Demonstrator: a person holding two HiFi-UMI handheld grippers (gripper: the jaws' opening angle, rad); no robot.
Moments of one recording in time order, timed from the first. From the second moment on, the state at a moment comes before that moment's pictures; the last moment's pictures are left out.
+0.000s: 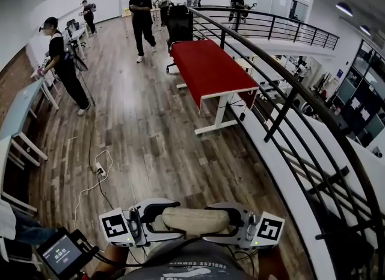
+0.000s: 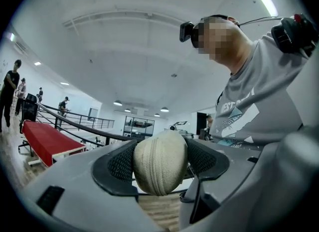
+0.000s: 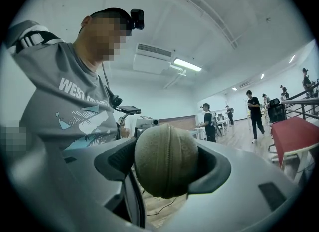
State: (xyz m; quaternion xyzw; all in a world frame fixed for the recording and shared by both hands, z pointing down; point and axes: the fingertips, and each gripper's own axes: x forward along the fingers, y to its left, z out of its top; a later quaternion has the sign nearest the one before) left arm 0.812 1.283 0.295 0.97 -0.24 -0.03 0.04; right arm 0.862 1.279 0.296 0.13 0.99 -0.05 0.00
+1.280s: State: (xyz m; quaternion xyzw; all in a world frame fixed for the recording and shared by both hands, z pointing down) left arm 0.497 0.970 0.310 0.94 -0.32 -0.04 0.06; right arm 0.544 0.959 0.309 0.21 0.98 -0.05 -0.01
